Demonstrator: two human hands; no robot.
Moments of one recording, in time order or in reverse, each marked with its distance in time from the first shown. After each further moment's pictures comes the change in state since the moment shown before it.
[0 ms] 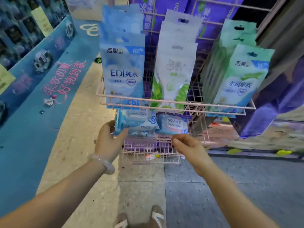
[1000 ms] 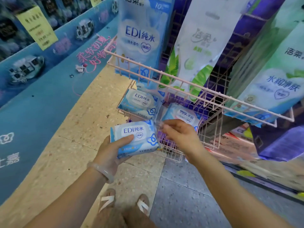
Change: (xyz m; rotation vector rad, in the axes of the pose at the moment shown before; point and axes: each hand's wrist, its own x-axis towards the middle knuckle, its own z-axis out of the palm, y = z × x) left_hand -0.076 -0.046 0.034 -0.663 0.051 -0.566; right_hand 0.037 0.002 0.009 -0.063 -0.322 -0.105
